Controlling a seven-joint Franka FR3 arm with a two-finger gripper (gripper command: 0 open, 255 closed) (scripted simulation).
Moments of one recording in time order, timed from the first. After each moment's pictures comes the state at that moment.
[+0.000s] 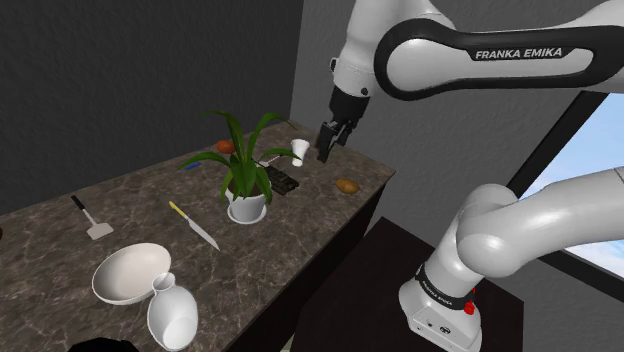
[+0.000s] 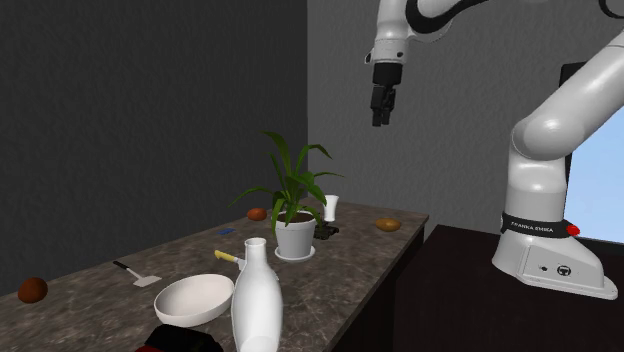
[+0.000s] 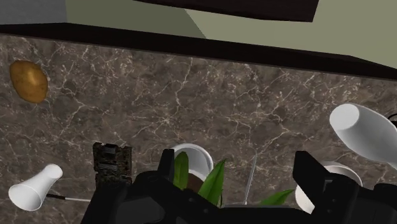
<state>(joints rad) 0.05 -0.70 0.21 -2.49 0.03 1.92 0.10</state>
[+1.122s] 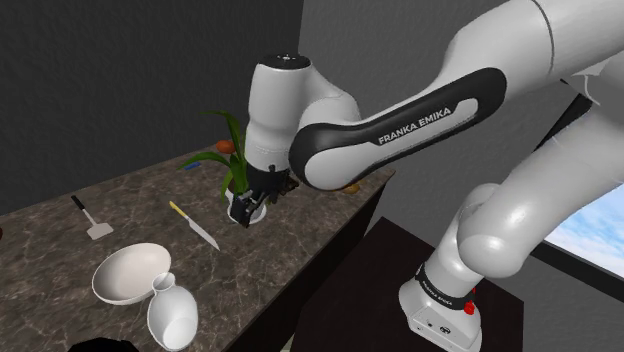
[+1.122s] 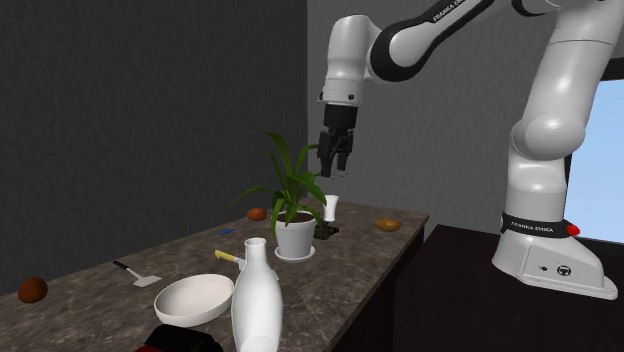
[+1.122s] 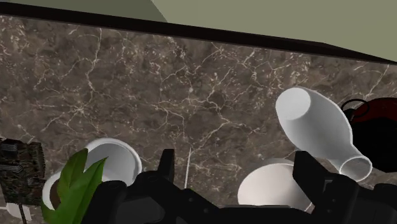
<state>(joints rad) 0.08 -0.23 0.54 -2.40 0.01 2.30 0.49</state>
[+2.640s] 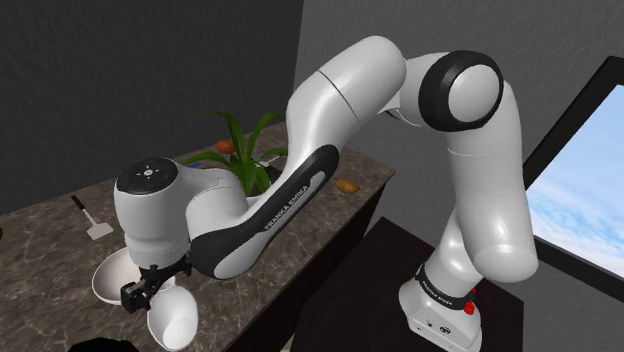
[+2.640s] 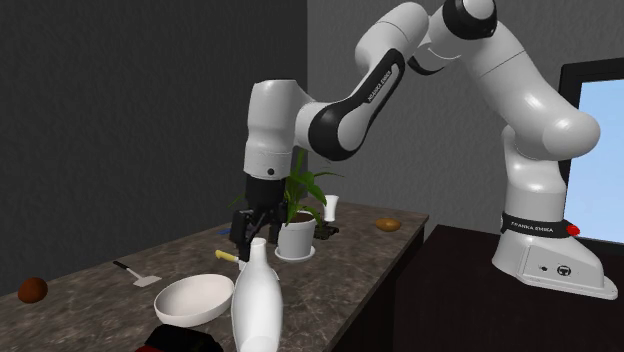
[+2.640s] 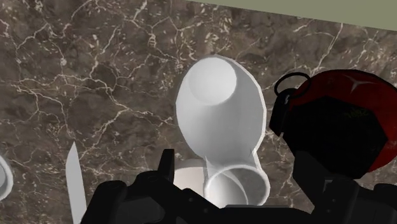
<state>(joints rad) 0.33 0.56 0.52 -1.87 -0.56 2.41 1.05</state>
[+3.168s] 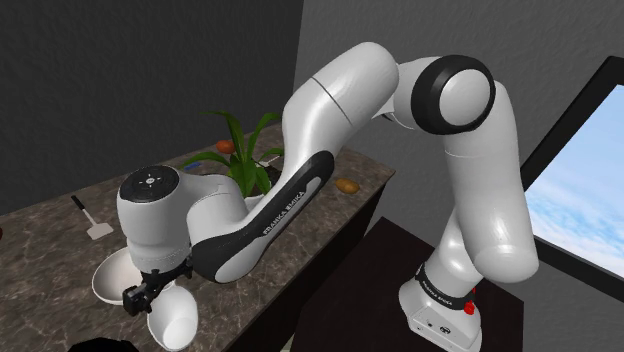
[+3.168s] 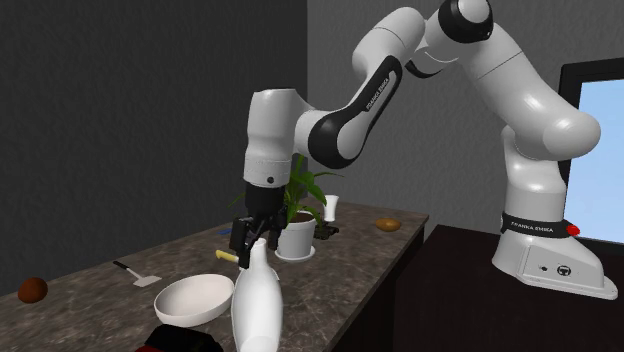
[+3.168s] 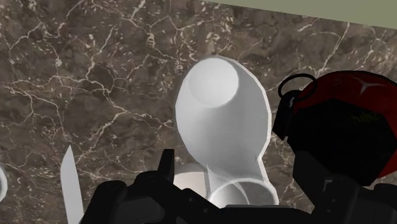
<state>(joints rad) 0.34 0.59 0.50 -1.86 -0.58 2.44 1.06</state>
